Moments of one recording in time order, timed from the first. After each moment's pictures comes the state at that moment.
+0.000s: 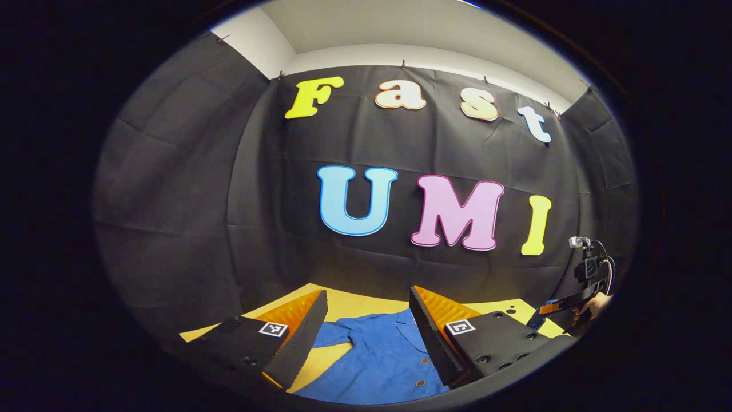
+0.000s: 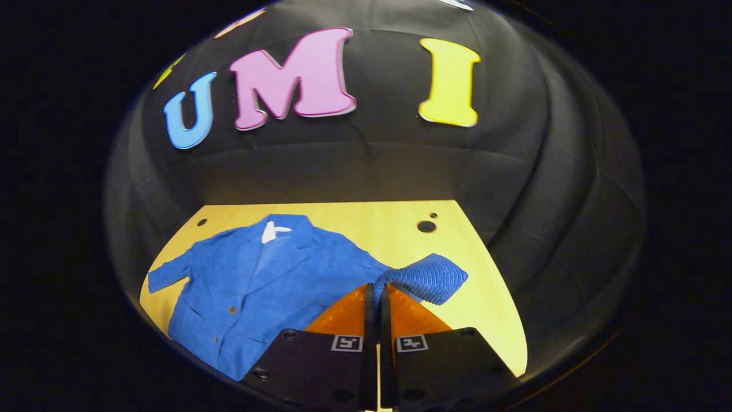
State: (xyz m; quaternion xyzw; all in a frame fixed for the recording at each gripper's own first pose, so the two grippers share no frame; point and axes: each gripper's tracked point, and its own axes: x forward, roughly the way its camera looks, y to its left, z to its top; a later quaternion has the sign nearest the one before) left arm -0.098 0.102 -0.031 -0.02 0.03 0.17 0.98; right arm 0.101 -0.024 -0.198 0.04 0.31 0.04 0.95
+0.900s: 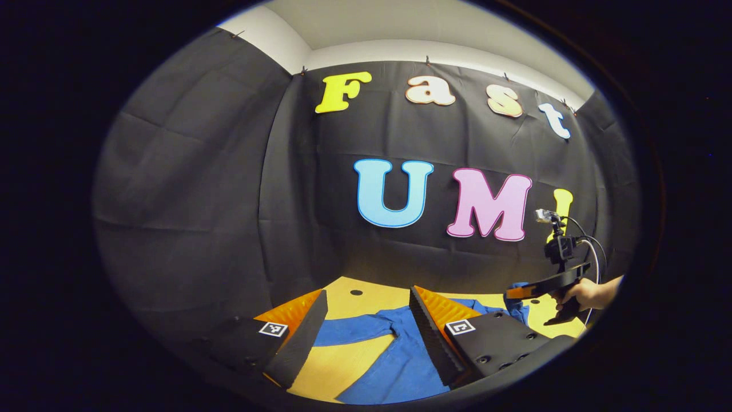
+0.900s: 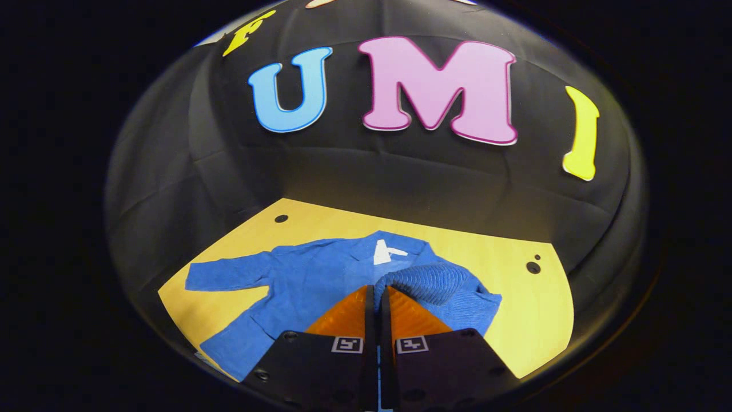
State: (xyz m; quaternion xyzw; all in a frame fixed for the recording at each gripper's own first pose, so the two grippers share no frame) left arm -0.144 0.183 -0.049 -0.02 0.06 0.20 0.98; right arm 0.115 0.221 -0.167 0.00 0.29 0.20 0.94
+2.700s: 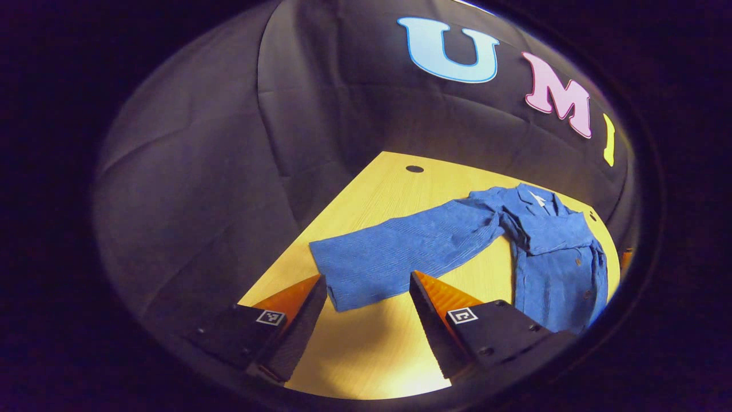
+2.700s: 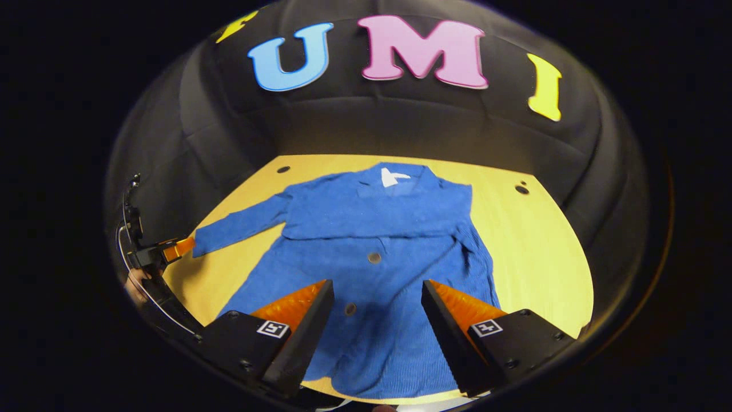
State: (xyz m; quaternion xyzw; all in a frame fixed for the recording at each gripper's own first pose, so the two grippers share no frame) left arm -0.094 0.401 -0.310 -0.05 0.38 0.21 0.90; right arm -0.063 0.204 -0.240 0.03 0.39 0.11 0.91
